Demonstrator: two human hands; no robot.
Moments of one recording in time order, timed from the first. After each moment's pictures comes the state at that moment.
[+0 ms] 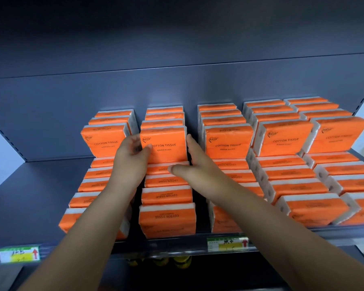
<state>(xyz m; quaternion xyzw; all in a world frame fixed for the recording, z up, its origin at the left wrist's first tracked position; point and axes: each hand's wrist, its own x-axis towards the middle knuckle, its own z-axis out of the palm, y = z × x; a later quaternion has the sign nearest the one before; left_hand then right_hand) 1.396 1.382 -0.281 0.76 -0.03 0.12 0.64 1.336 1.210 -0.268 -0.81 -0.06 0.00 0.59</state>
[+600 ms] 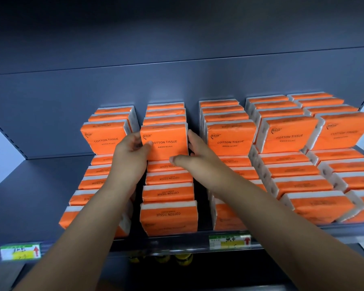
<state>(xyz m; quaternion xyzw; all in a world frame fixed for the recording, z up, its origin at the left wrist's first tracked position) 1.398 1.386 -0.281 0.75 -0.05 0.11 0.65 1.346 1.206 -0.266 -0.78 -0.07 -0.01 0.62</state>
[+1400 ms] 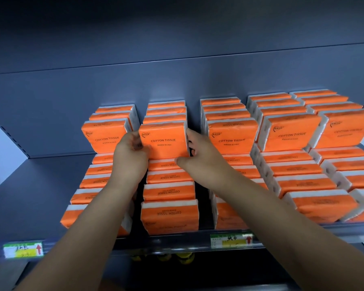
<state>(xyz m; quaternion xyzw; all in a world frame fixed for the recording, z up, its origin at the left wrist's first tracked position) 1.400 1.386 -0.286 0.78 -0.03 0.14 0.61 1.349 1.214 -0.264 -0.86 -0.03 -0.04 0.51</state>
